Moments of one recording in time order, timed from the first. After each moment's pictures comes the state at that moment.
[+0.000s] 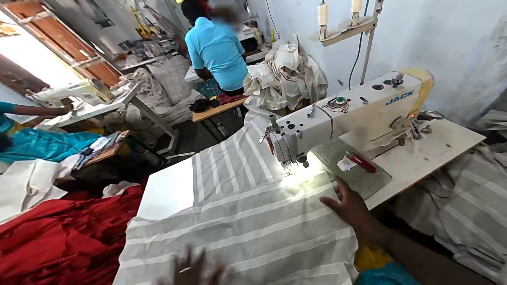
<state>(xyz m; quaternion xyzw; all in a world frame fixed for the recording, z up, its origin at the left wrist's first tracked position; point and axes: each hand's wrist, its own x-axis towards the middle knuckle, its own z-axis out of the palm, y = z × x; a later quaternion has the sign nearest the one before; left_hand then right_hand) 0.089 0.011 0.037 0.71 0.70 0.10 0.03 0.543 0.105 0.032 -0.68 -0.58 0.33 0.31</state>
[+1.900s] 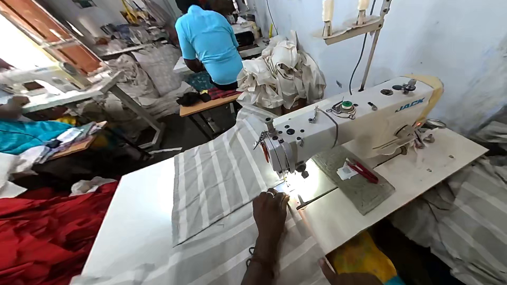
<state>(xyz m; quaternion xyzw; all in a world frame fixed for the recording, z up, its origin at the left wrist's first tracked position) 0.317 0.184 -0.008 0.77 0.59 0.26 -0.01 0.513 -0.010 0.025 -0.56 -0.80 0.22 0.00</state>
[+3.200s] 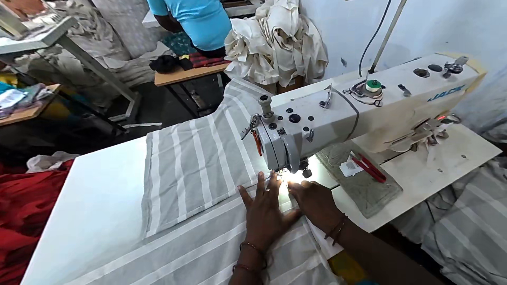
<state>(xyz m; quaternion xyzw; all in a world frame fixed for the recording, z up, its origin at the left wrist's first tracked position) 0.314 0.181 -0.015 0.80 0.58 0.18 0.02 0.477 0.178 0.016 -0.62 -0.77 0.08 0.14</state>
